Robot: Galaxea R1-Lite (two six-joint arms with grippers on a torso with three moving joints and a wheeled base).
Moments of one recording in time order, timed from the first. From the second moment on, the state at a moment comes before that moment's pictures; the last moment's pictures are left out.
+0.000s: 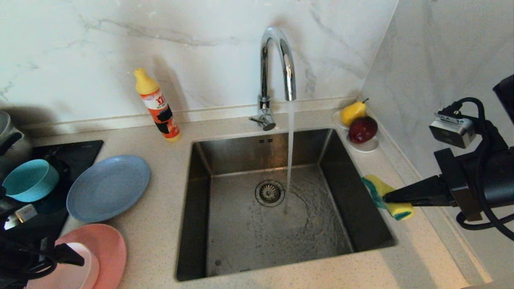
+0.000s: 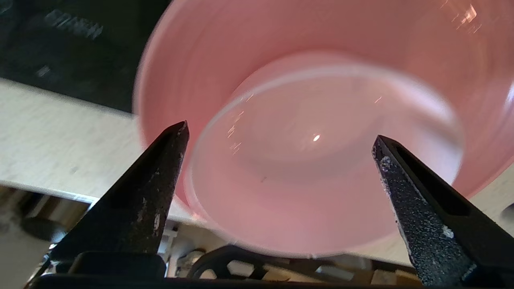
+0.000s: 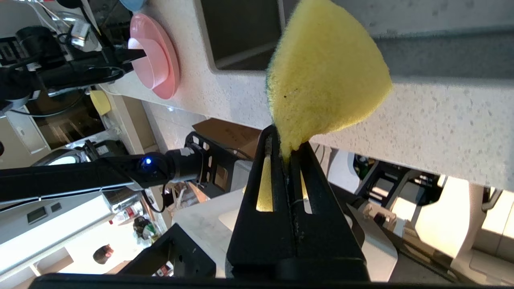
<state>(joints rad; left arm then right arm) 0.54 1.61 -0.82 0.43 -0.20 0.03 0.30 1.42 -1.28 0.60 0.55 0.56</state>
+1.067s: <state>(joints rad) 0.51 1.71 -0.84 0.33 -0.15 0.00 0.30 1.44 -1.29 0.59 0.55 0.56</state>
